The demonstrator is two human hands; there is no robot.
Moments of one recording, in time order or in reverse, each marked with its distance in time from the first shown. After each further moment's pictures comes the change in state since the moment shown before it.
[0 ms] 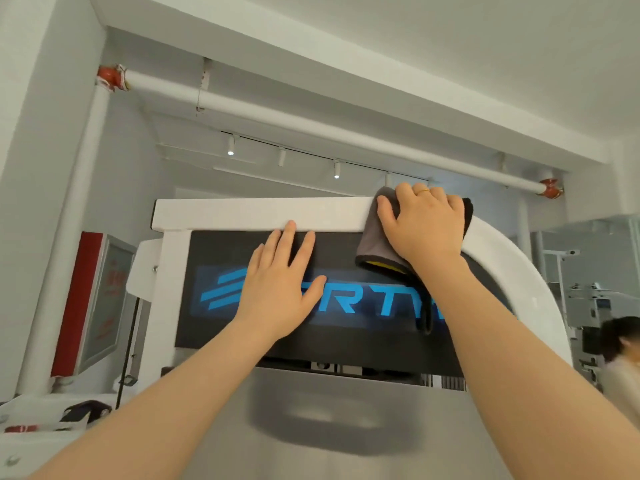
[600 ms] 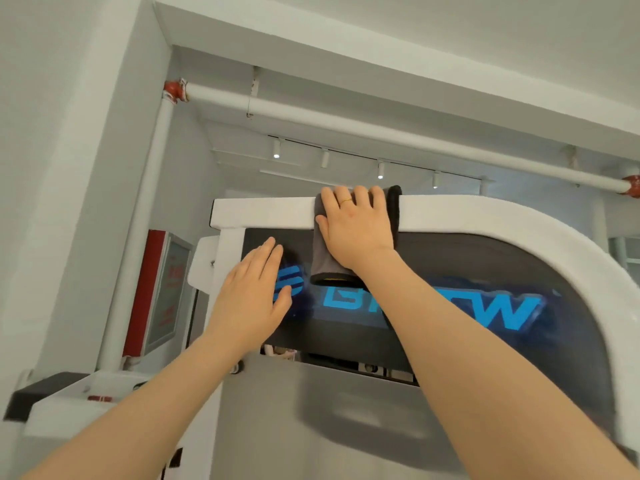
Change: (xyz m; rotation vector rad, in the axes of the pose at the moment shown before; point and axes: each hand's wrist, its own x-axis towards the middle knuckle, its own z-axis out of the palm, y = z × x) left_hand -0.040 -0.071 -0.024 -0.015 -0.052 -0.160; right_hand 0.003 -0.126 0.026 0.047 -0.144 -0.395
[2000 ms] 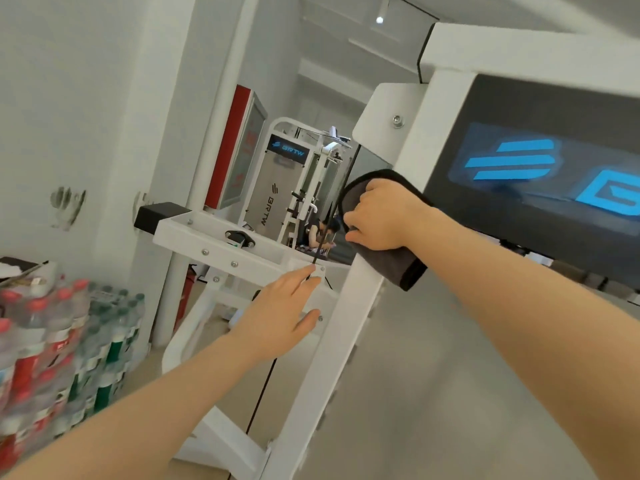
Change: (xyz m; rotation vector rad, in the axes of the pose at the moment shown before) left_hand -0.222 -0.175 0.051 -0.181 -0.354 -0.070; right_hand -0.040 -0.232 0.064 -0.170 -0.471 -0.929
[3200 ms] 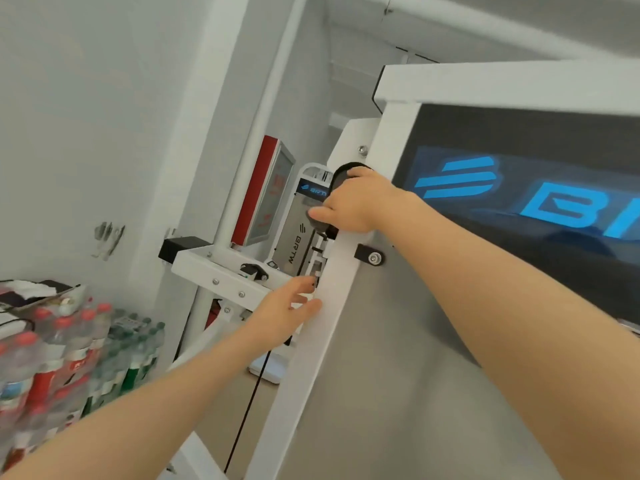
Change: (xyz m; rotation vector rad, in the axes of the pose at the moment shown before) left_hand 0.050 0.041 0.017 -0.687 0.126 -0.387; right_hand -0.012 0.038 -0.010 0.251 0.118 0.110
